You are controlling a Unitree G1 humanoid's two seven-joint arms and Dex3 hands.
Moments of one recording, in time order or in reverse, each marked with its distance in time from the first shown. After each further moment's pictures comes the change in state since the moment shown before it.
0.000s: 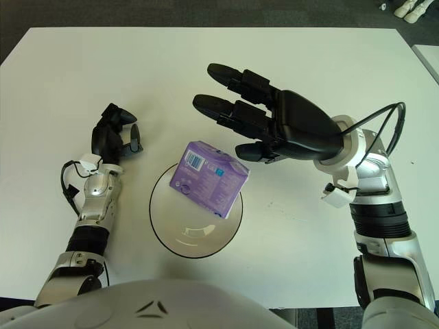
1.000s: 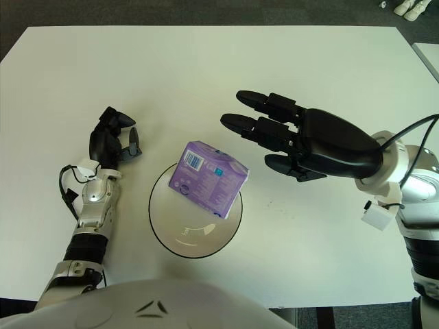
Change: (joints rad) left arm 0.075 -0.003 -0.019 -0.084 0.003 0.036 0.002; right arm 0.188 -0.189 -0.125 -0.134 0.027 0.193 0.116
